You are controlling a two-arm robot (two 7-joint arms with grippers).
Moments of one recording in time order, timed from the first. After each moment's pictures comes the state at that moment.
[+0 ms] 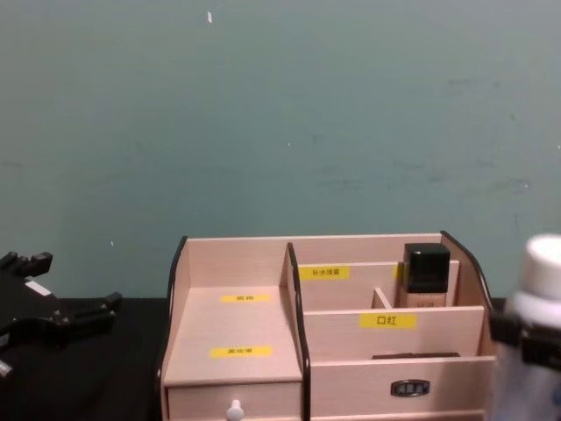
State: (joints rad) left arm -0.20 0.60 0.45 -1.41 -0.25 -0.12 0.03; right arm -0.12 0.62 -0.23 -1.88 0.31 0.09 0.37
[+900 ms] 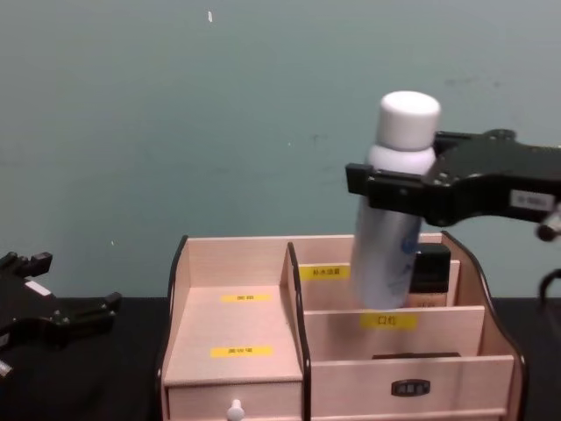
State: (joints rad) left arm -0.20 0.60 0.45 -1.41 -0.25 -0.12 0.03; right arm 0.18 0.47 -0.37 -1.81 0.24 0.14 0.39
